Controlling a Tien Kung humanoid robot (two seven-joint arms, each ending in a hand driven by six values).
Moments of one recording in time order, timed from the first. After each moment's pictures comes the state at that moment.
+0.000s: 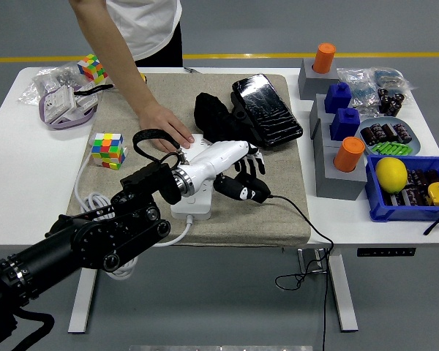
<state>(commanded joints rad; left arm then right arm) -0.74 0.03 -0.53 -0.94 1.67 0.14 -0.08 -0.01 -0.29 1.51 0.31 -1.04 0.04 -0.14</state>
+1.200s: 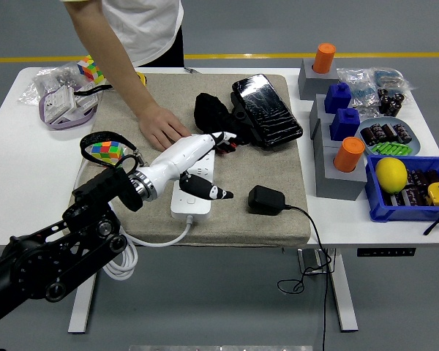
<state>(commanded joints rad) -0.48 0.26 -0.77 -1.42 1.79 0.01 0.13 -0.01 -0.29 1.53 0.31 -1.04 0.04 -0.14</state>
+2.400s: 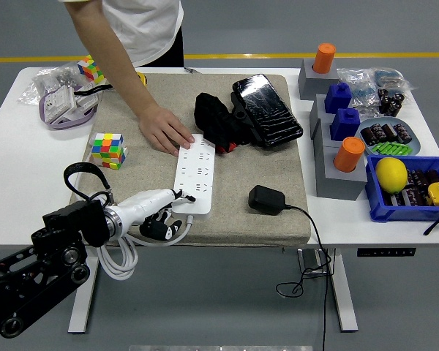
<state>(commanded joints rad) -0.36 0.35 -0.79 -1.48 1.79 -0.22 0.37 -0.01 -0.29 1.53 0.31 -1.04 0.04 -0.14</state>
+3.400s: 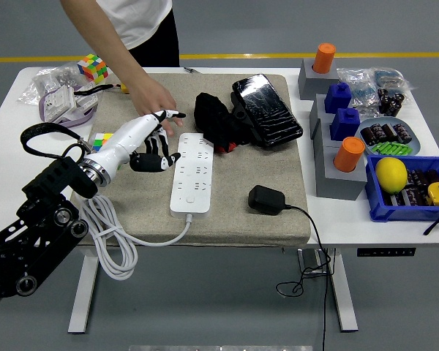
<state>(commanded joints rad) -0.41 0.25 -1.06 -1.34 1.86 0.06 0.07 -0.02 -0.28 1.53 0.31 -1.05 0.04 -0.14</state>
